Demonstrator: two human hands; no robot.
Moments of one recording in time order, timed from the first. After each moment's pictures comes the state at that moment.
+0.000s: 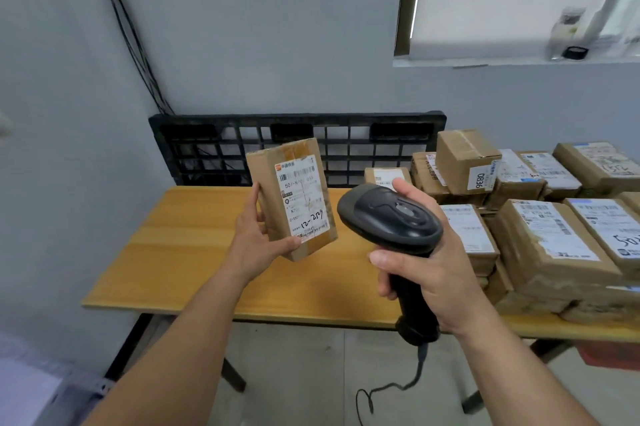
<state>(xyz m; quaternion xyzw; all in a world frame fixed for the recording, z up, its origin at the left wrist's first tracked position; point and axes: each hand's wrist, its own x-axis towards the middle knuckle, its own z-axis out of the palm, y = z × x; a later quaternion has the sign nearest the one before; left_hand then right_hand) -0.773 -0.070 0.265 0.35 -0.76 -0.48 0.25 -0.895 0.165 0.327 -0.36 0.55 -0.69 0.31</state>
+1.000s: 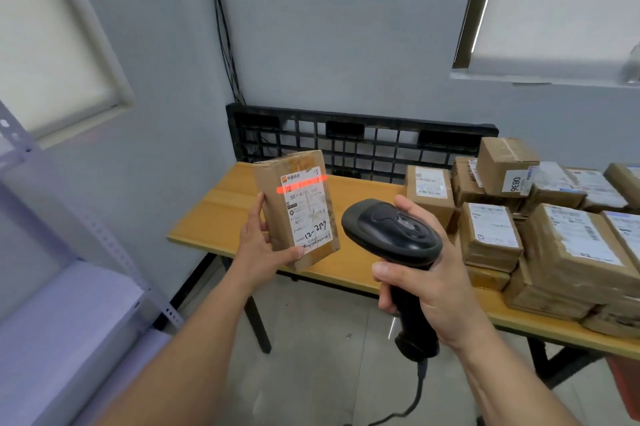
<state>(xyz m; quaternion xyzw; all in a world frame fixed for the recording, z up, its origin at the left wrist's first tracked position) -0.658 0.005 0.264 0.43 -0.74 -0.43 0.30 -0.818 0.217 0.339 -0.41 0.53 -0.64 0.37</state>
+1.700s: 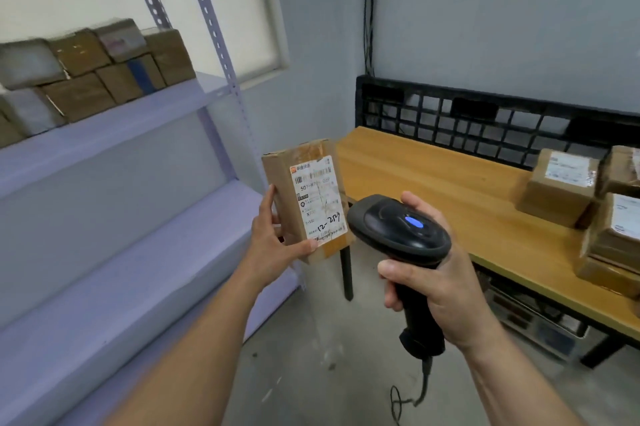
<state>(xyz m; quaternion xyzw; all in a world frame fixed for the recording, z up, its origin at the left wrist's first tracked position) -0.485 0.153 0.279 0.54 -0.65 -0.37 0.38 -0.707 0.272 0.322 -0.47 0.40 -0.59 0.52</state>
